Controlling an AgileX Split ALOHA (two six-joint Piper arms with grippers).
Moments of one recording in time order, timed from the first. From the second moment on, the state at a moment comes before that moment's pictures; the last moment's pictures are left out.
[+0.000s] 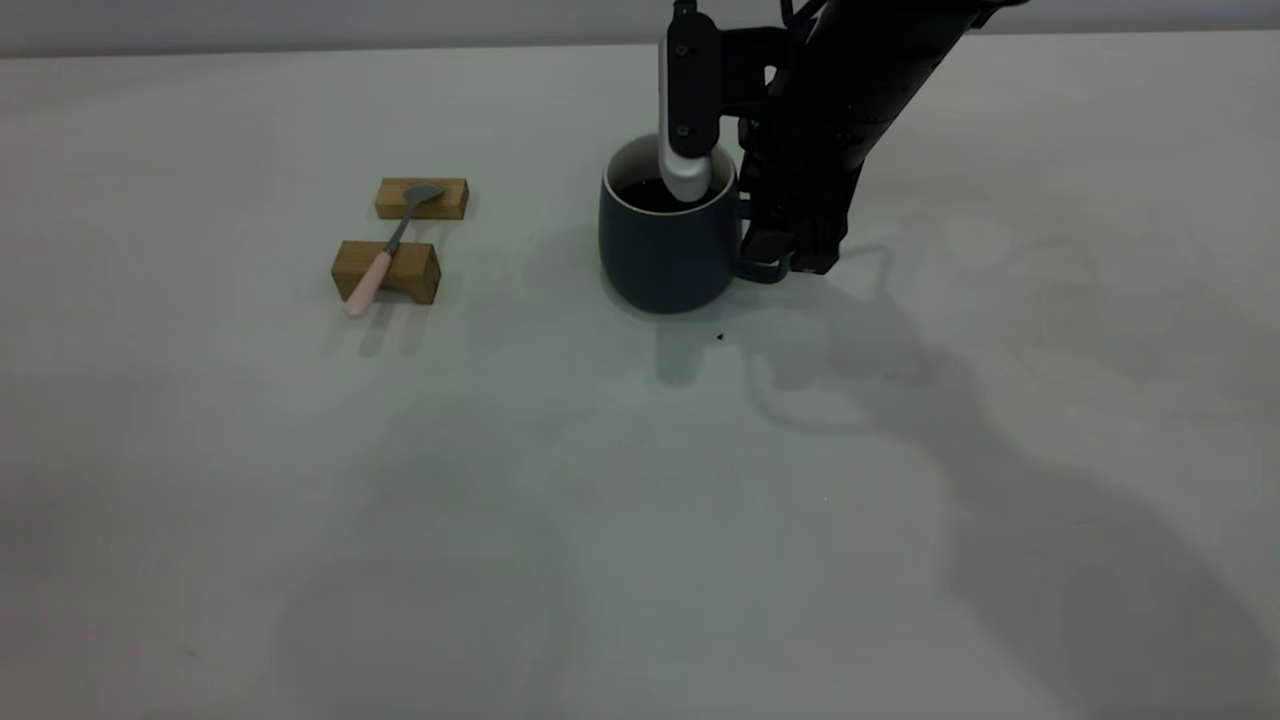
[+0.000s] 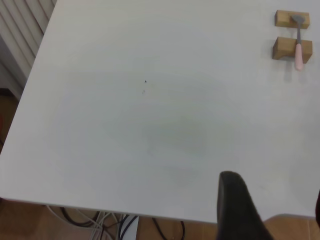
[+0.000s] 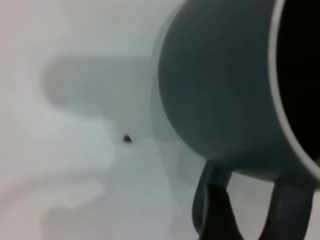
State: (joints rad) left arm 0.02 -0.02 -0.49 0.11 1.14 -0.09; right arm 0.45 2.38 -1.44 0.36 0.21 -1.47
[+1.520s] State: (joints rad) left arm 0.02 -0.02 -0.49 0.11 1.14 -0.09; right arm 0.30 0.79 -0.48 -0.13 1.12 0.31
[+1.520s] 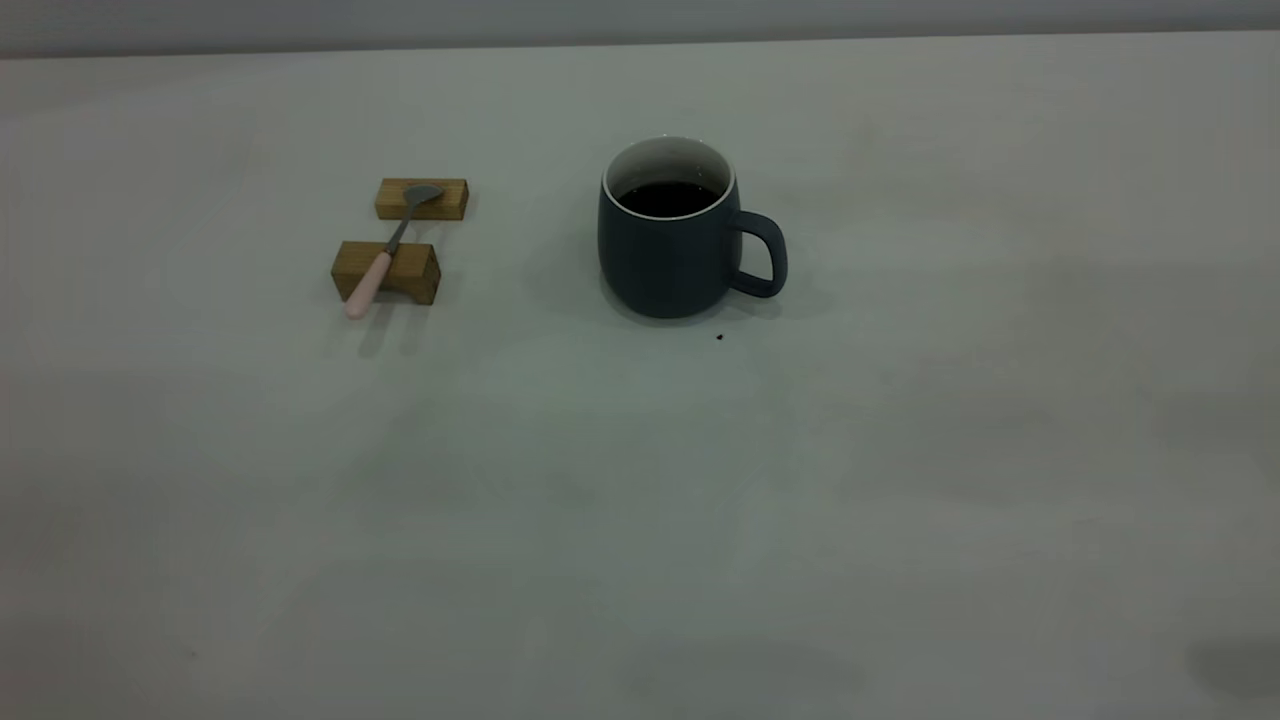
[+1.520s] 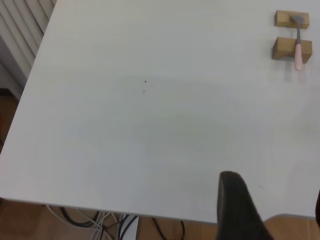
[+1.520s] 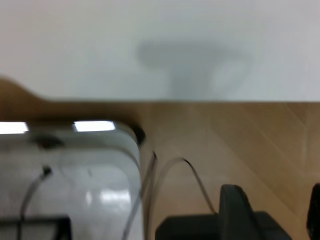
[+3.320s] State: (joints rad) left arm 0.02 -0.02 -0.49 0.11 1.14 -0.09; right arm 0.07 0.02 -0.48 -0.20 1.16 0.31
